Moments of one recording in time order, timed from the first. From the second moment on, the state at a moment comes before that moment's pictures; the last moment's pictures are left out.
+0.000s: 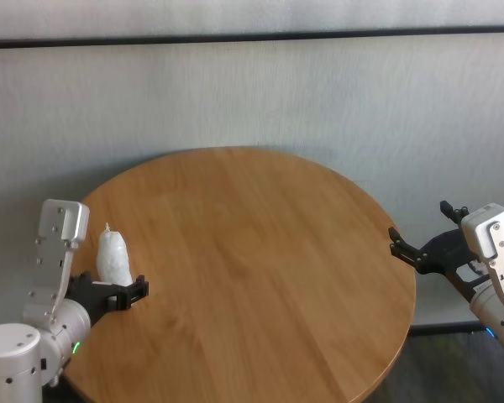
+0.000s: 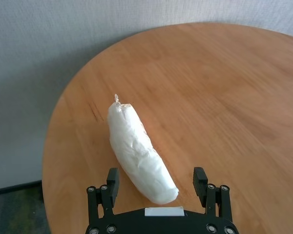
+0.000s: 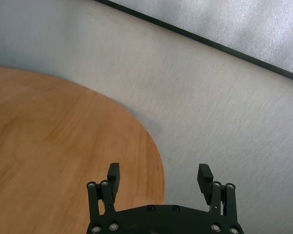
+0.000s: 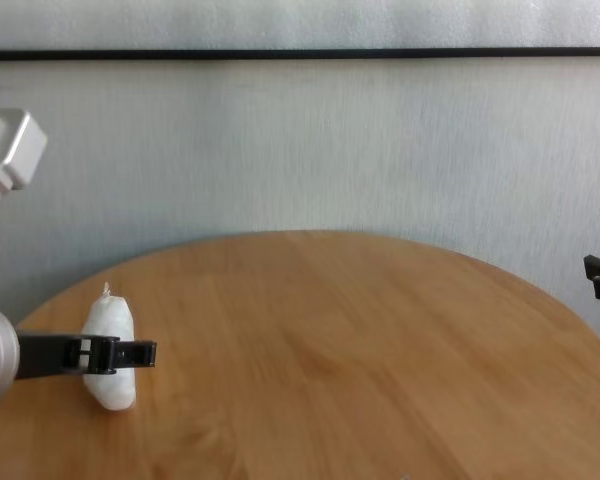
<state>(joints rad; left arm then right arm) -0.14 0.37 0.34 -1.59 -0.45 0.46 0.14 0.20 0.60 -0.45 -1.41 0.25 -0.12 -0.03</state>
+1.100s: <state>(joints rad) -0.20 0.30 0.34 -1.45 -0.39 0.45 0.12 0.20 0.60 -0.45 -1.41 0.25 -0.12 -0.03</state>
